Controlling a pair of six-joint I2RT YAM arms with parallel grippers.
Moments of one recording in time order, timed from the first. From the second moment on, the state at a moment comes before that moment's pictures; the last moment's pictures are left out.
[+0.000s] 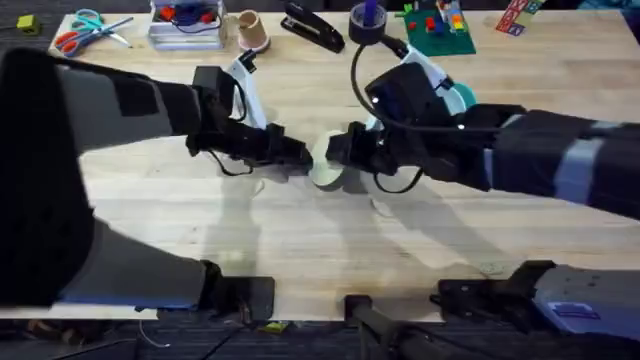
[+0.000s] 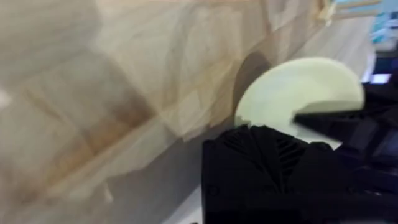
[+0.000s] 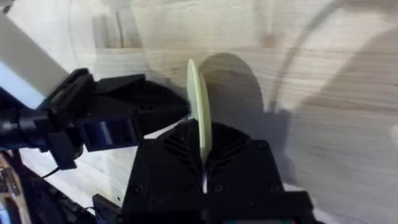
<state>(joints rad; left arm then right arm) -0.02 1.67 0.75 -0.51 0.88 0.11 0.71 1.49 0.78 -0.20 -0.18 0.91</state>
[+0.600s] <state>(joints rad) -0.02 1.29 0.97 -0.86 0.63 0.11 0.58 1.15 0.83 -0.58 -0.14 0.62</state>
